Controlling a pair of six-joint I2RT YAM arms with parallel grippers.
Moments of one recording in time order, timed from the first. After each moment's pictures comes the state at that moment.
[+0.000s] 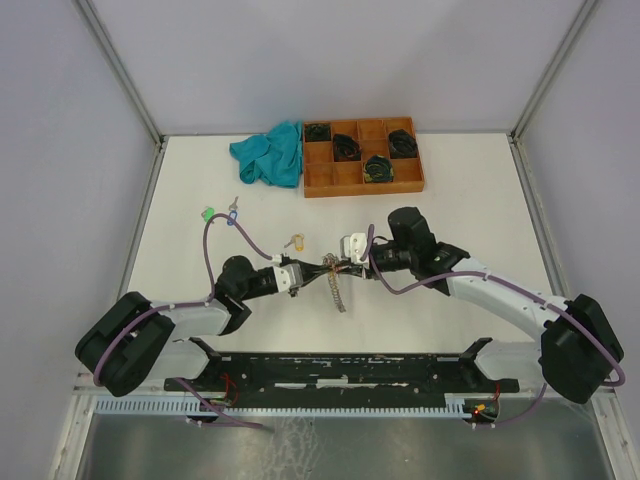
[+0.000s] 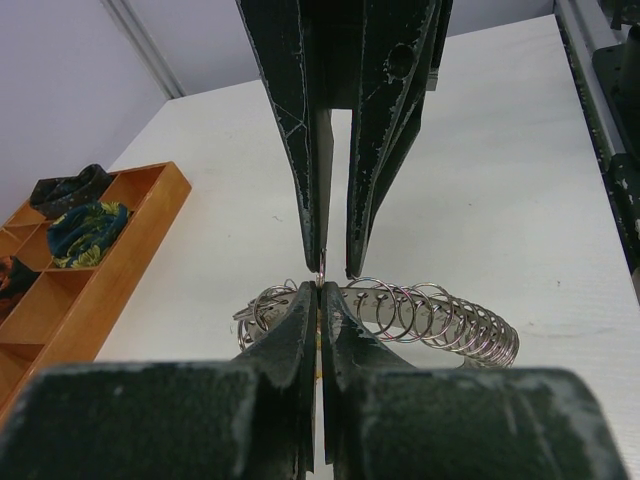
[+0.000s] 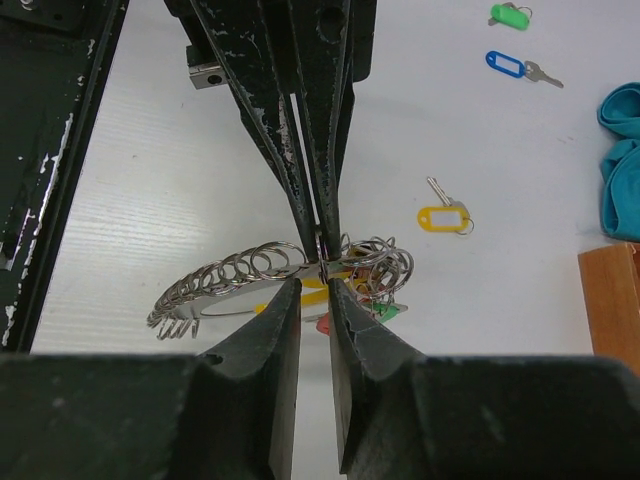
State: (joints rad) left arm -0.65 1.28 0.23 1.13 0.68 0.31; right arm 0.69 1.25 0.77 -0.05 -0.75 -0.69
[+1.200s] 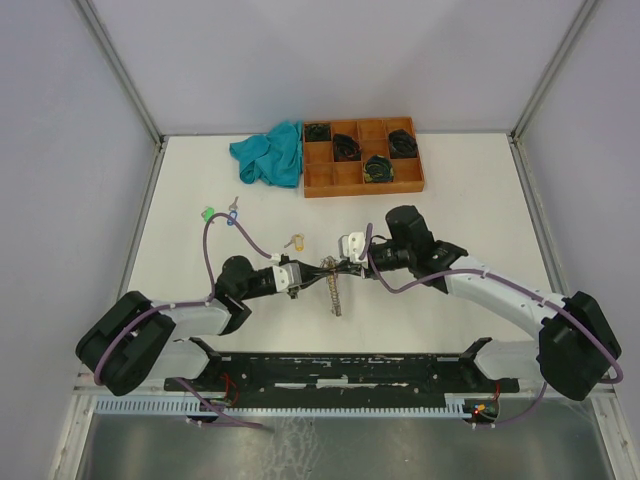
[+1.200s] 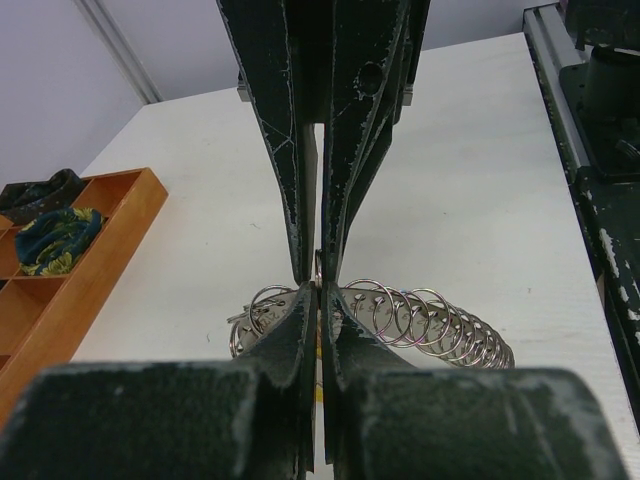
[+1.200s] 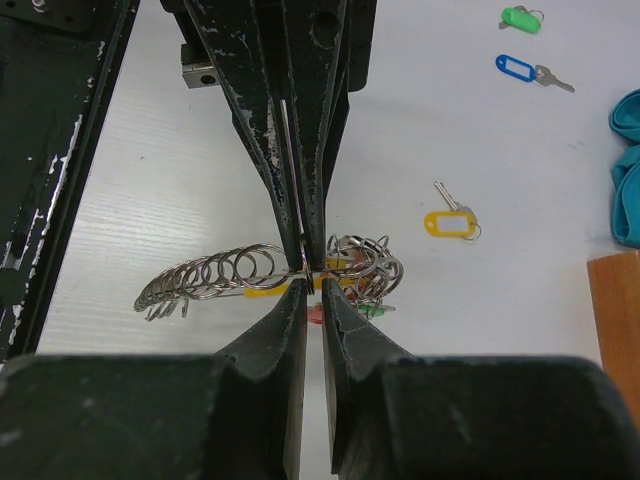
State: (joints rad) left arm -0.65 1.28 0.23 1.15 0.73 0.26; right arm 0.69 1.27 0.78 -0.06 -0.77 -0.70
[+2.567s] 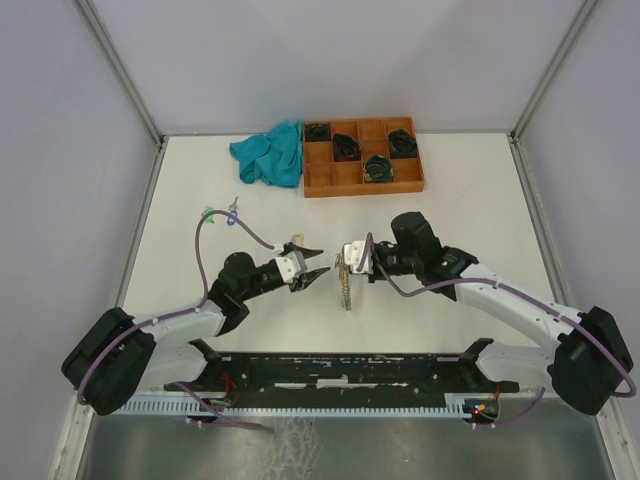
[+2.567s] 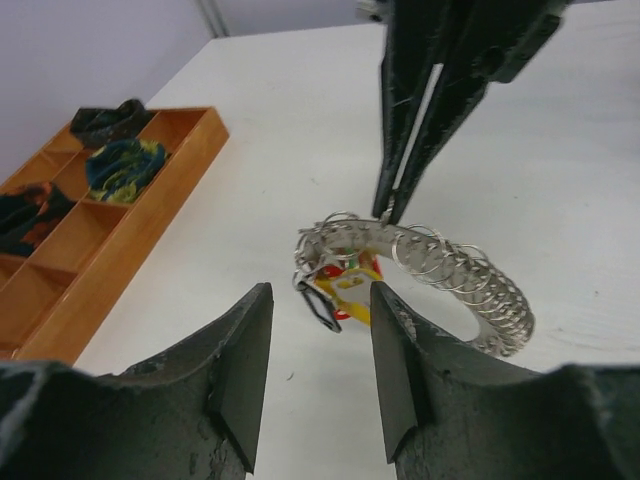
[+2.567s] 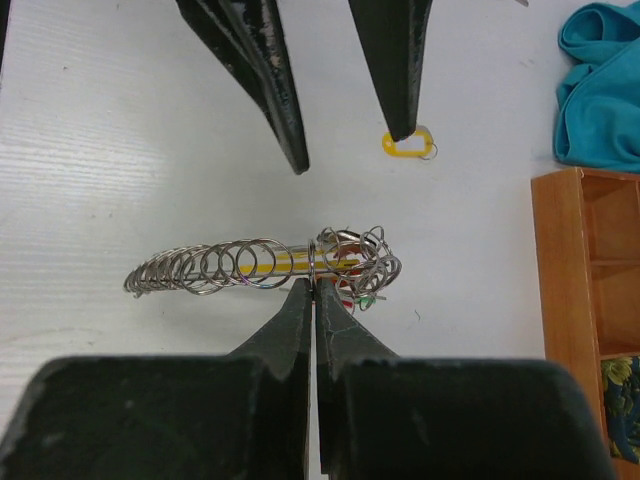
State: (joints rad) left arm -0.67 1.16 0.26 0.92 0.53 0.29; right arm 0.71 1.19 0.77 -0.18 -0.56 -0.81
